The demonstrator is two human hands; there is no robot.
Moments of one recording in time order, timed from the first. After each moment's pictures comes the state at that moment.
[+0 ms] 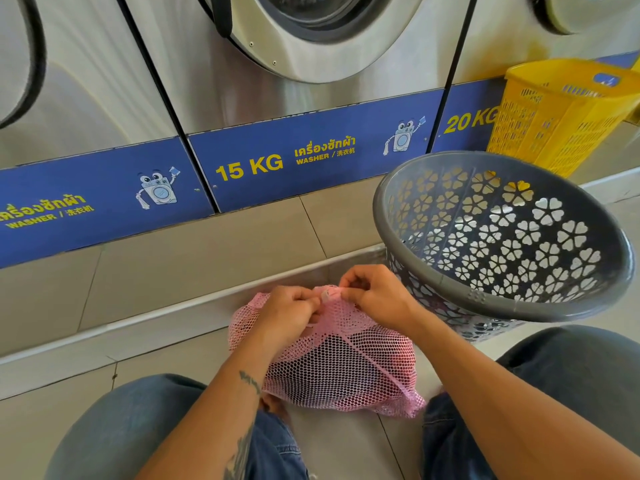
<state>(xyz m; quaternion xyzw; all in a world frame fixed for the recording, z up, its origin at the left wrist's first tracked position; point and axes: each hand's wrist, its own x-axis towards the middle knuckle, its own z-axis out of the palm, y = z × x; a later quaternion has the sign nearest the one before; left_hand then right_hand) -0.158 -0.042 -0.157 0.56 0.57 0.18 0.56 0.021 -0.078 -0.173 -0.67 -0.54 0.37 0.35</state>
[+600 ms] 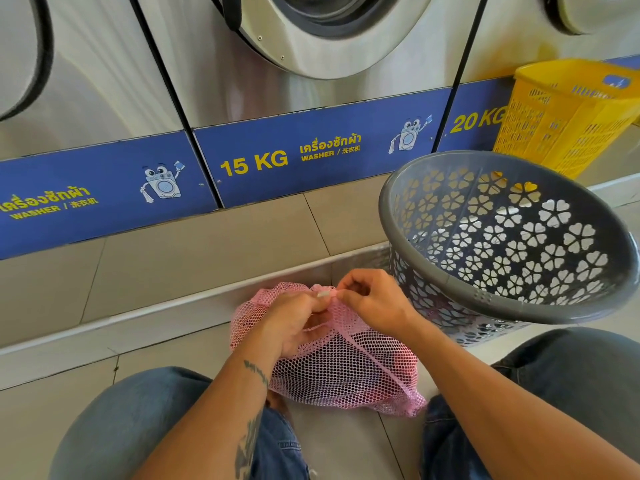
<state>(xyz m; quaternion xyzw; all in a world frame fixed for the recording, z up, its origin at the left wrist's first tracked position) -0.155 -0.036 -0.170 0.36 0.55 0.18 0.73 0.008 -0.081 -0.180 -0.67 -0.56 0.33 0.36</state>
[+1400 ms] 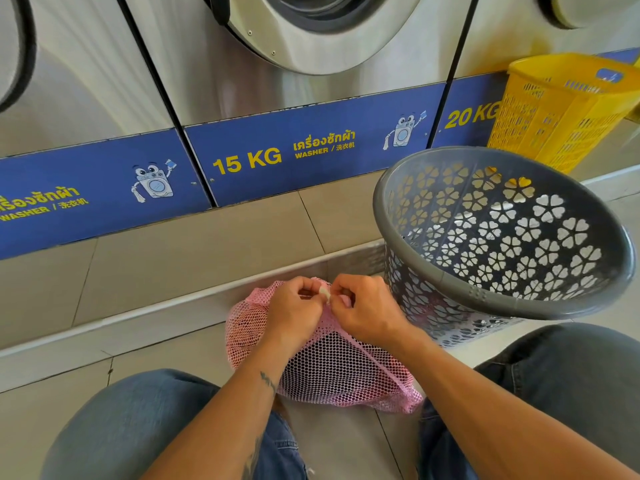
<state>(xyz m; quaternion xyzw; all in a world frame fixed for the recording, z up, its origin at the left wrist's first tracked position) -0.144 -0.045 -0.178 0.60 0.57 0.27 0.49 -0.002 -0.088 -0.188 -0.66 -0.64 0.20 0.34</state>
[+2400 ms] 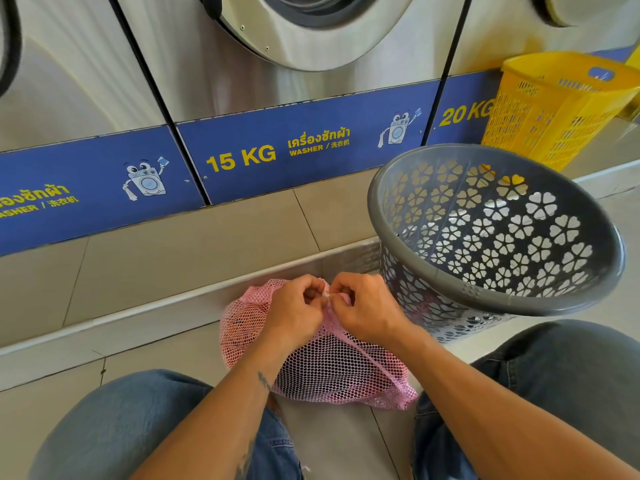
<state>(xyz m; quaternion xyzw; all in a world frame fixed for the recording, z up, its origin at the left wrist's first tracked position) -0.142 -0.045 -0.179 0.72 0.52 0.22 0.40 0.005 -0.091 -0.188 -0.66 -0.63 0.22 0.35</state>
